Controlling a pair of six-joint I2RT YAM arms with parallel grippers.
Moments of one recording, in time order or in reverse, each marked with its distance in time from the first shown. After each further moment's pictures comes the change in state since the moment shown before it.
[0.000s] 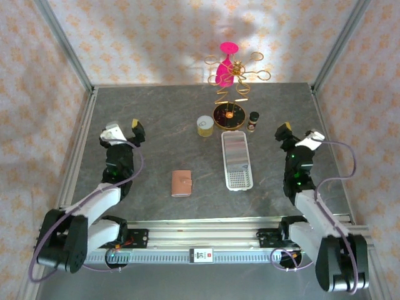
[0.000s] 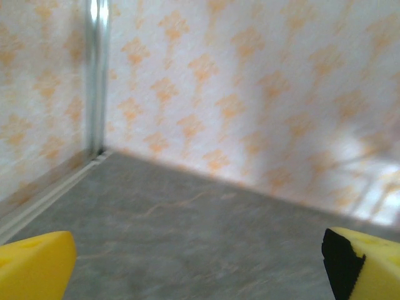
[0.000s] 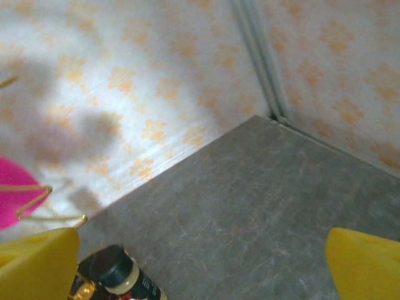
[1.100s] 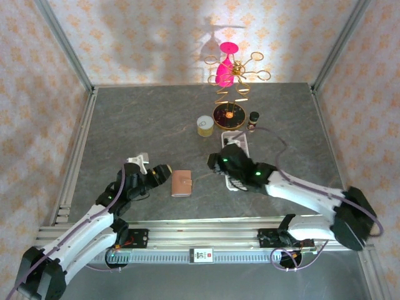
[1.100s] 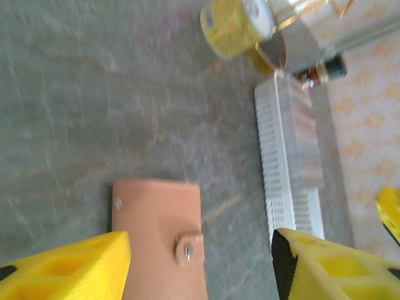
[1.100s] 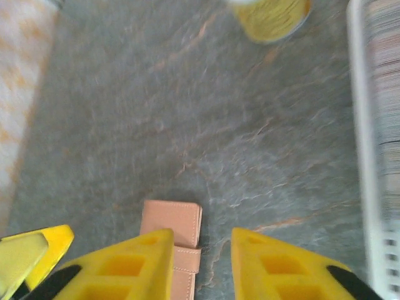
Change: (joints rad) left arm -0.282 -0.362 -0.122 -0.791 0.607 -0.658; right arm 0.861 0.409 0.445 -0.617 -0.188 0.361
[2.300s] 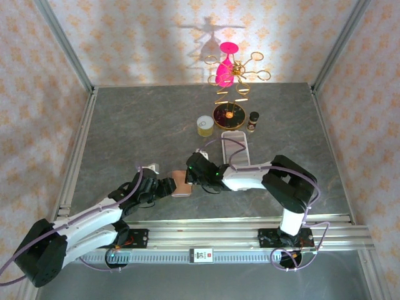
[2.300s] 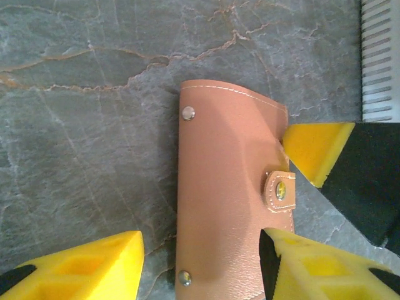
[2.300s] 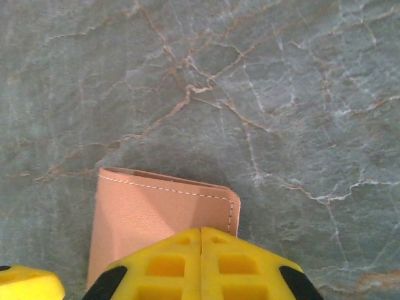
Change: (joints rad) left arm -0.151 0.214 -0.019 -0.014 -0.112 -0.026; right arm 0.083 0.519 0.127 0.226 -0.115 0.063
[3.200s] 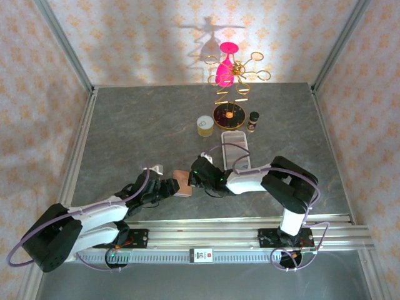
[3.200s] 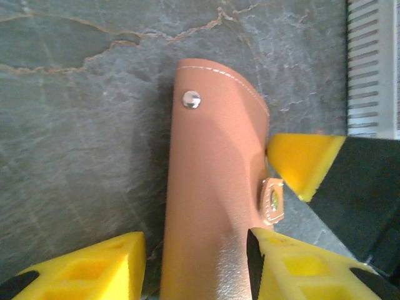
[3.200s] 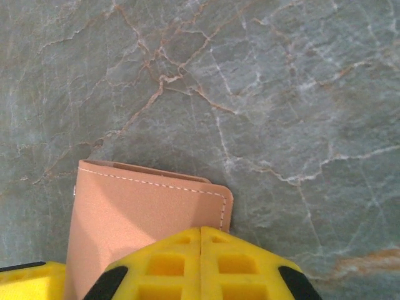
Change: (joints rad) left arm -0.012 0.161 -0.066 0.299 0.075 -0.062; right arm 0.000 -0.020 -0.121 0.151 0.002 0.069
